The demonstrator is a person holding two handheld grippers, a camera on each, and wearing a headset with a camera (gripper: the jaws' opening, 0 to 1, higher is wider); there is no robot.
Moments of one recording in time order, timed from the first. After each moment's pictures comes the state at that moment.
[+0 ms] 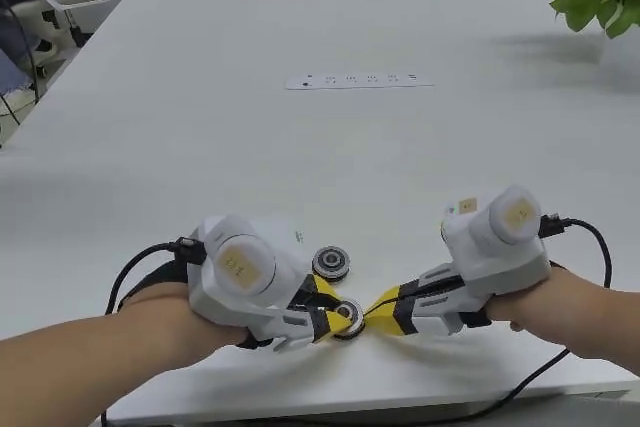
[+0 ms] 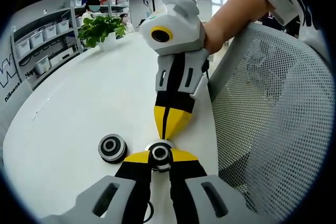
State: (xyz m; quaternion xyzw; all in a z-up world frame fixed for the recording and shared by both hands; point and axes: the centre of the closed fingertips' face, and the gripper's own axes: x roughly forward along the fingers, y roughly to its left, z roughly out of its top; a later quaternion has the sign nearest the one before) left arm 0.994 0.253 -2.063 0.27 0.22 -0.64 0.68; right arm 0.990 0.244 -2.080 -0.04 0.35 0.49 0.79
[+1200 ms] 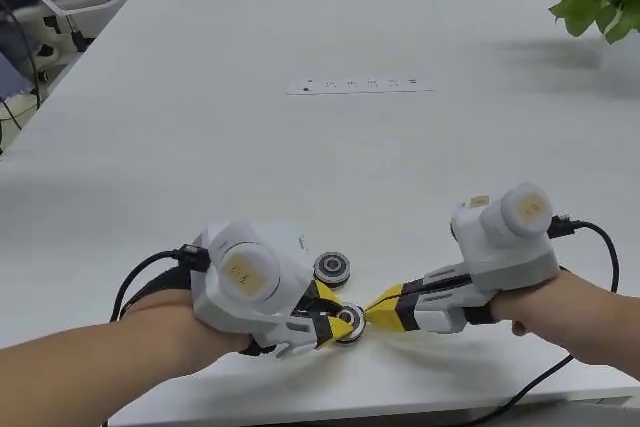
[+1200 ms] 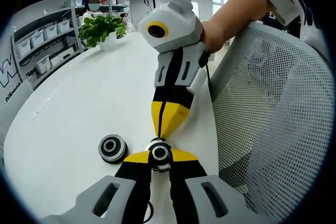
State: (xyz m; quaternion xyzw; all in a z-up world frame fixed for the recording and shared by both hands) left arm 0.994 0.253 -2.063 0.27 0.22 -0.64 0.68; right arm 0.994 0.244 -2.068 0.02 0.35 0.48 0.80
